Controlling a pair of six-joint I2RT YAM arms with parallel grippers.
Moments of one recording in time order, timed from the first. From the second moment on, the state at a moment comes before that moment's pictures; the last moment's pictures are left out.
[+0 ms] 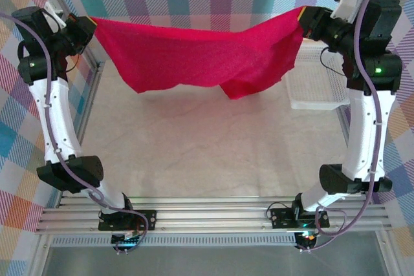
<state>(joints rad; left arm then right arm) 0.30 1.62 2.12 -0.72 0.57 -0.73 0.04 1.55 2.36 -0.93 -0.41 0.38</state>
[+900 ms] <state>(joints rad) 0.25 1.97 2.21 -0.61 0.58 -0.91 0.04 1.93 2.58 -0.85 -0.44 0.44</state>
